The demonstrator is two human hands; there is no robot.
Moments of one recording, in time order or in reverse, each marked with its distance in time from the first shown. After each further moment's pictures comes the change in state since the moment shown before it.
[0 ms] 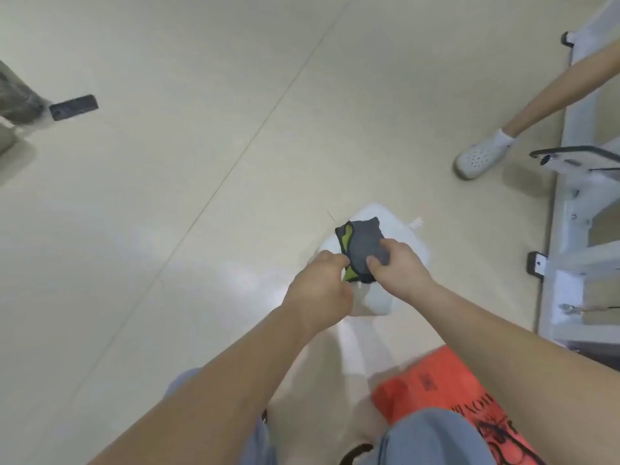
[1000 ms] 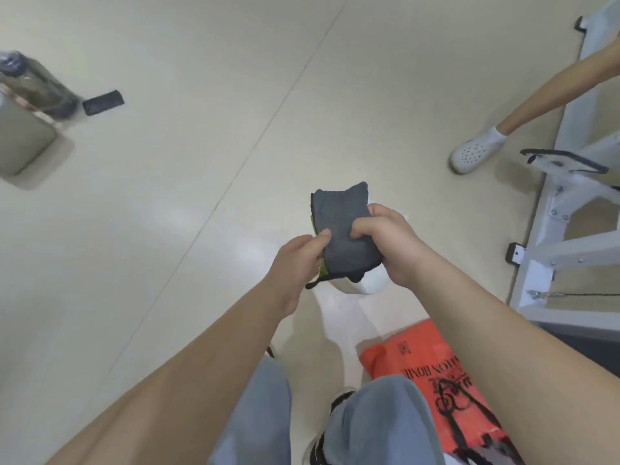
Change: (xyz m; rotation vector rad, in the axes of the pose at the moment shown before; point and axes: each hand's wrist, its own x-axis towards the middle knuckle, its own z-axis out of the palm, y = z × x) left_hand -0.083 0.089 -0.120 -1.056 0.011 -0.360; right_hand -0.129 -0.143 -0.152 0.838 -0.270 0.052
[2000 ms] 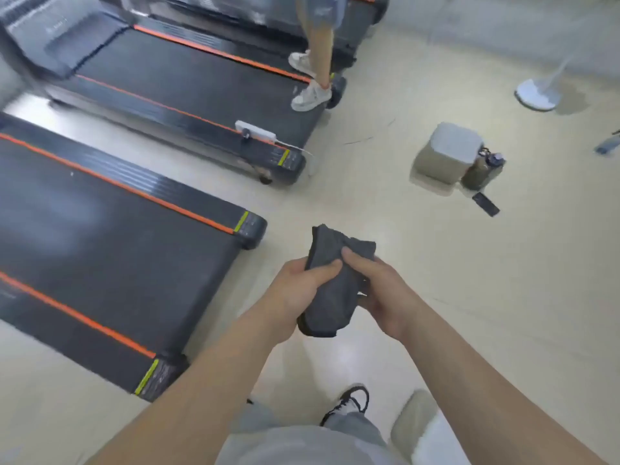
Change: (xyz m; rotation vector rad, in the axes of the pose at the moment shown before) left_hand -0.528 -0.035 -0.067 -0.935 1.058 0.377; right_hand -0.375 -0.071 0.330 -0.806 -1.251 0.056
